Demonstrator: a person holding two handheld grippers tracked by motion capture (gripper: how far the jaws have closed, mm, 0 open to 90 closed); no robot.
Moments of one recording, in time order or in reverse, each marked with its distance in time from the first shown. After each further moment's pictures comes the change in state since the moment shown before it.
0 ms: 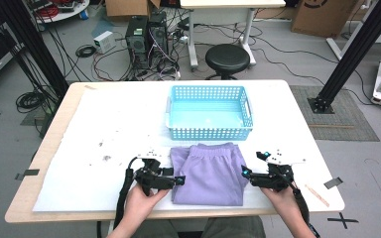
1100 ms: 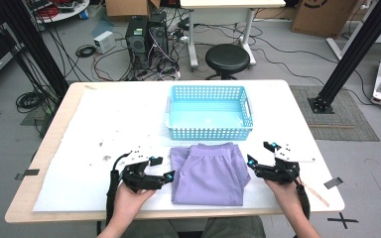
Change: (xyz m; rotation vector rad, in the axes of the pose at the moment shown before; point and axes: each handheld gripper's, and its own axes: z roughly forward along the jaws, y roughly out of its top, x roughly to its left) left arm -0.007 0.001 -0.035 -0.143 0.092 0.241; right arm -0.012 0.008 -0.007 -0.136 -0.089 -0.039
